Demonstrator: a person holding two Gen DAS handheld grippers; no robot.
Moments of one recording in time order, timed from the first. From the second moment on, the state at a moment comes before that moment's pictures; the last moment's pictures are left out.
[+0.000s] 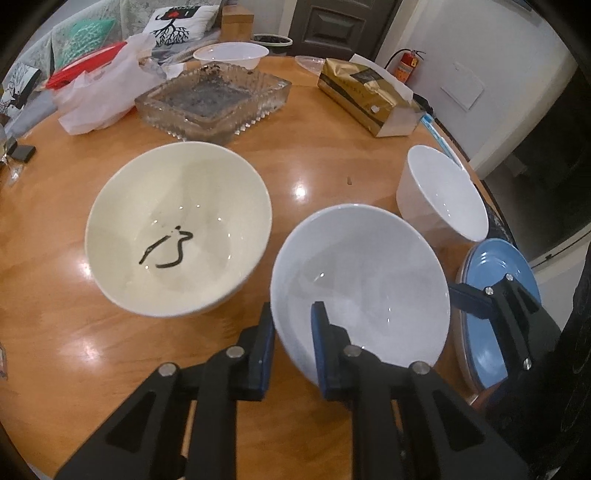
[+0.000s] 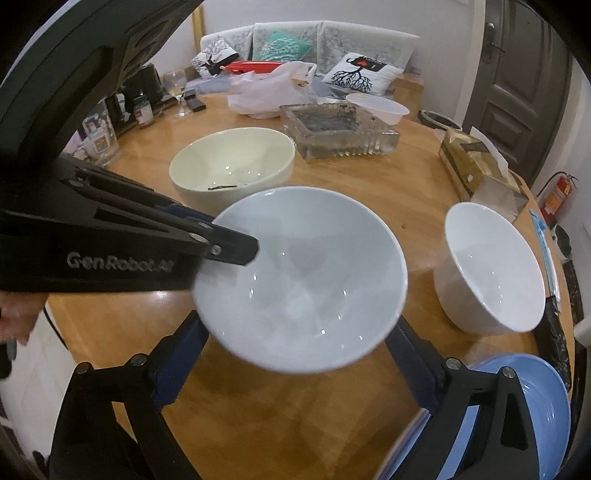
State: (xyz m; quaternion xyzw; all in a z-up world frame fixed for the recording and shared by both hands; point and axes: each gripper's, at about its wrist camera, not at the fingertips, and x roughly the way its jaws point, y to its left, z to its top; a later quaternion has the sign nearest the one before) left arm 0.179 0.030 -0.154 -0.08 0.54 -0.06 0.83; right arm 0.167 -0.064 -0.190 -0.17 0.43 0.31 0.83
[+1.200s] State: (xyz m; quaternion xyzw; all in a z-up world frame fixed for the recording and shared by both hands) left arm 0.184 0.083 -0.076 -0.06 0.48 -0.02 0.88; right arm 0.183 0.003 -0.119 -0.17 0.37 0.35 0.85
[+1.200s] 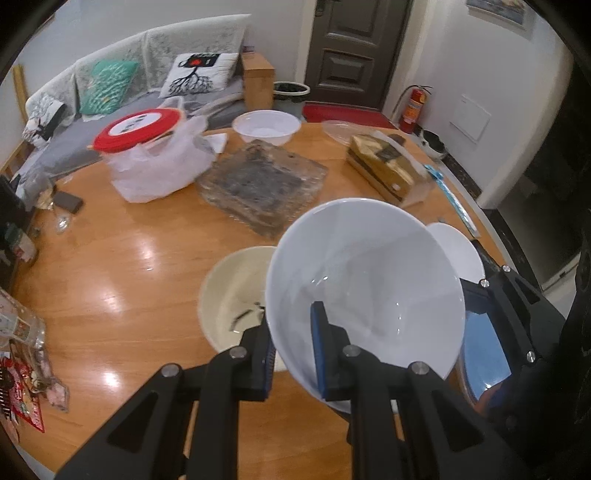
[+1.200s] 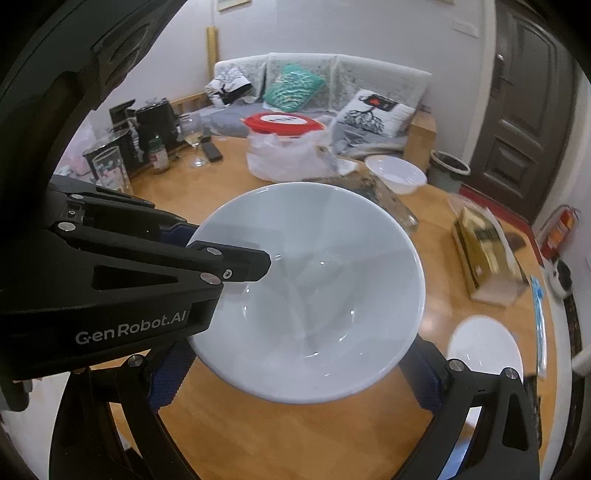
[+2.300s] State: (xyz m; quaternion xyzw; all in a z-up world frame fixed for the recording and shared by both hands) left arm 0.223 0.147 -0.133 -0.07 0.53 0.02 0.85; right arm 0.230 0.076 -0.160 -0.22 0.46 0.36 0.78
